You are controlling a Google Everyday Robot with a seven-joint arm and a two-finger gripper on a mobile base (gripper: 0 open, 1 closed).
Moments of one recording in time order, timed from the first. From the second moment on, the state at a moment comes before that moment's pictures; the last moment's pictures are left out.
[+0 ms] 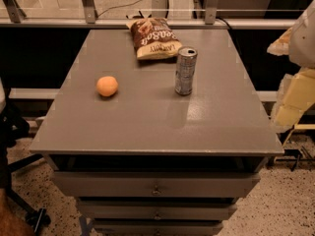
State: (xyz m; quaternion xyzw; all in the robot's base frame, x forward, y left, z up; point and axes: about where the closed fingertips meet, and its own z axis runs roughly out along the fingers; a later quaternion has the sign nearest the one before) arm 0.438 -0.217 0.976 -0.60 0.78 -0.03 0.16
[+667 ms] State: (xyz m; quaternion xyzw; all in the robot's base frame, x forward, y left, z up) arm 0.446 -0.219 0.975 -0.58 0.79 -0.02 0.18
